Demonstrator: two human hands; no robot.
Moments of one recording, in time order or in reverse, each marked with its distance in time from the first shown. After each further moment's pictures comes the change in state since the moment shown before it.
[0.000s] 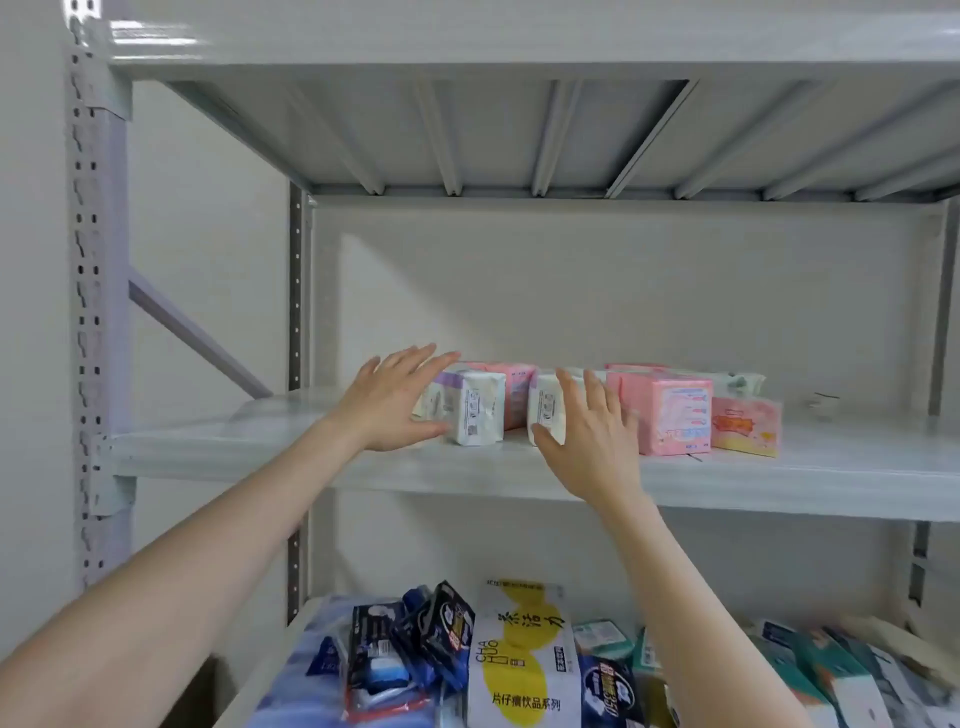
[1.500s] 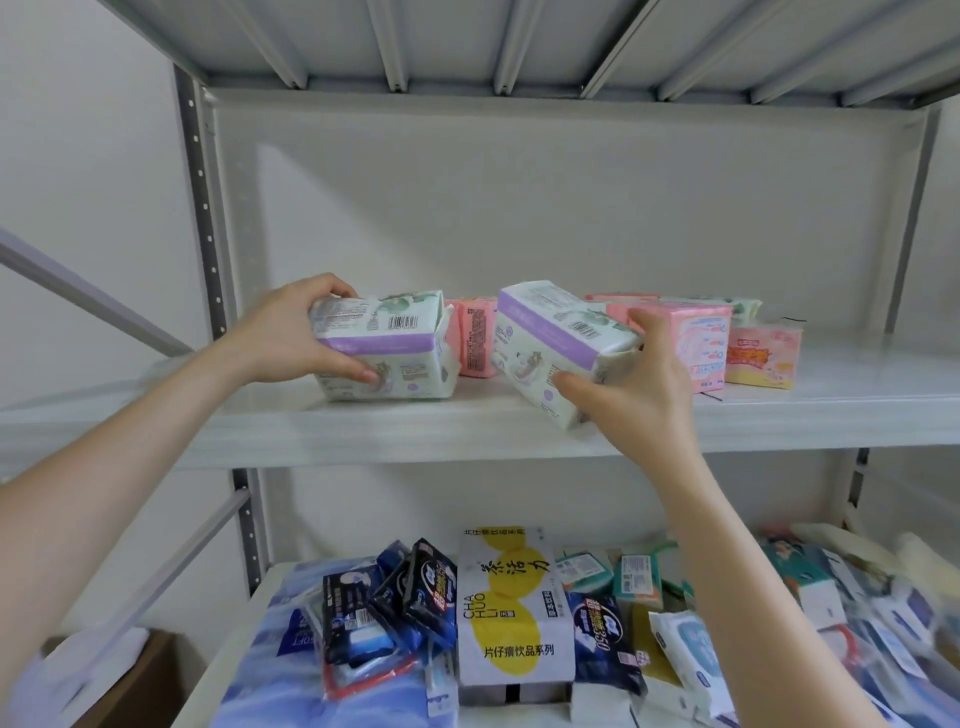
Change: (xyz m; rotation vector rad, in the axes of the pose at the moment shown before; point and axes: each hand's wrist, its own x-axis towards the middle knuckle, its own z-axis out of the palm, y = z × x) left_hand 0.022 -0.067 0.005 -0.553 -0.013 -0.174; right_hand -0.008 0.005 -0.009 0.668 0.141 0.352
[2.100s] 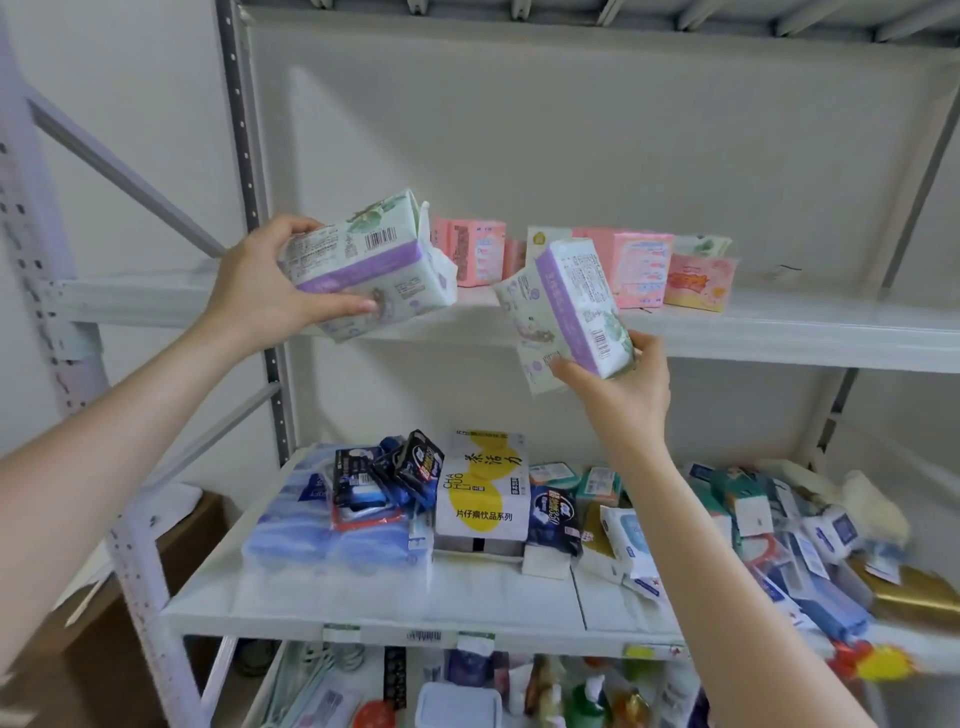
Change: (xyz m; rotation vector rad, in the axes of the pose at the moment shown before) left_hand -0.136 0.079 0.008 -0.120 0.344 -0.106; right_hand -0.088 0.033 -0.070 0.276 -0.029 0.236
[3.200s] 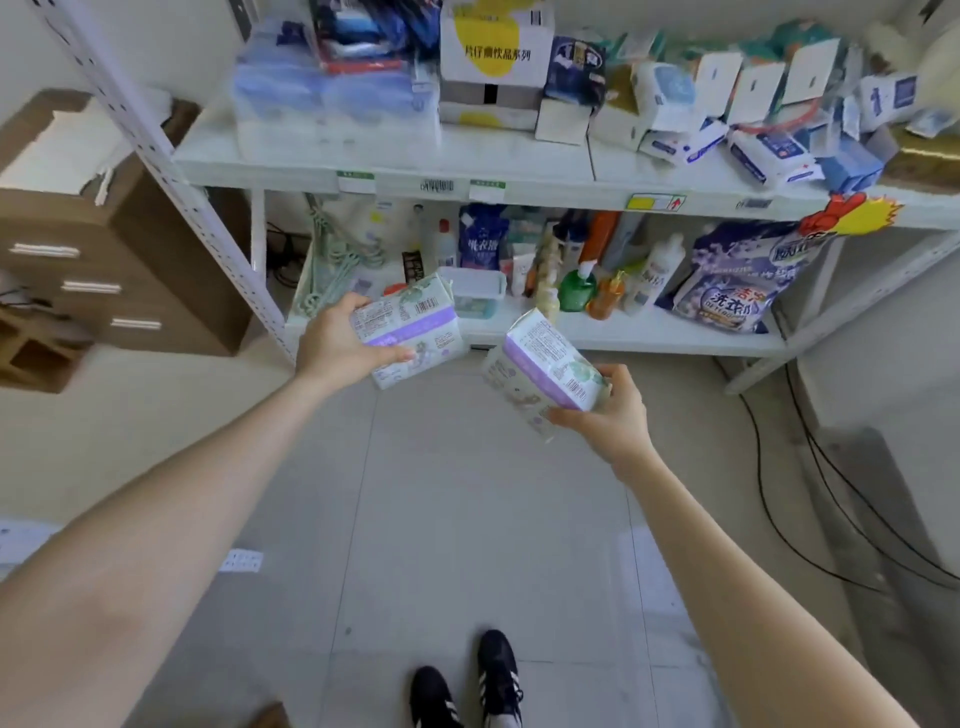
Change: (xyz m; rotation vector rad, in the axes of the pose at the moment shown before) left_hand -0.519 -0.095 0.069 0.164 -0.629 -0.678; right_hand -0.434 0.224 -0.175 -0.383 -0.386 0.743
